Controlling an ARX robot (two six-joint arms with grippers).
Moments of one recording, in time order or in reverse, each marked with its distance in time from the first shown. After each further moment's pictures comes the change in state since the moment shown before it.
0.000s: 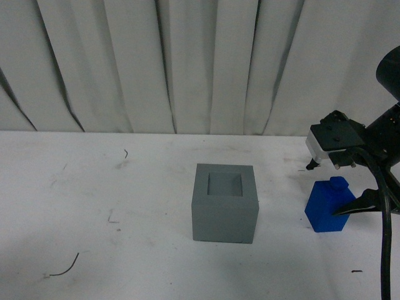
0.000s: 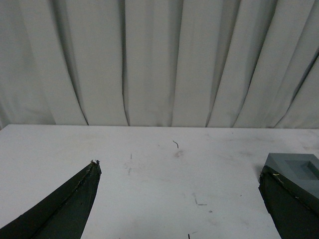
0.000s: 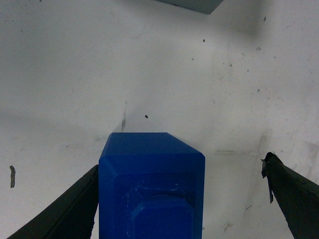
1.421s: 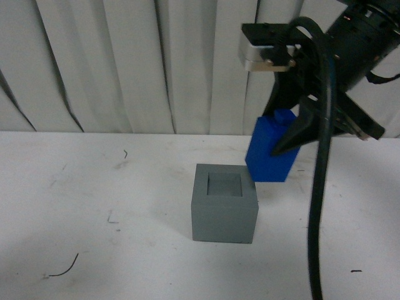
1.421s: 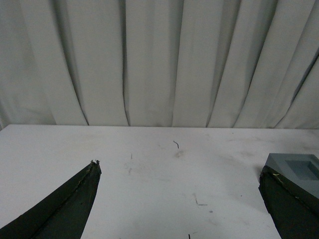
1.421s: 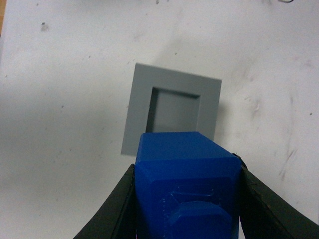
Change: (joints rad) left arm 0.000 0.000 0.000 0.000 0.000 0.000; right arm 0.217 -0.121 0.221 -0.304 -0.057 0.237
